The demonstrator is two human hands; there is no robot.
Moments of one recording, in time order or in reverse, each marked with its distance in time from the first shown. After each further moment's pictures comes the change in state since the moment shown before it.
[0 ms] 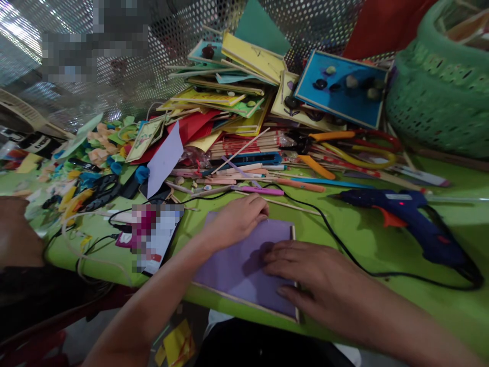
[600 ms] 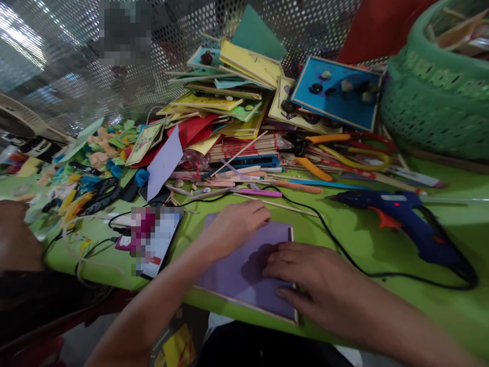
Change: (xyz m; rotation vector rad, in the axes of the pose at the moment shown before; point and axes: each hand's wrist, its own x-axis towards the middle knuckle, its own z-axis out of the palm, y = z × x) left_hand -0.007 0.005 -0.003 0.138 0.036 0.129; right_hand 0.001 -0.003 -0.001 -0.010 0.036 -0.008
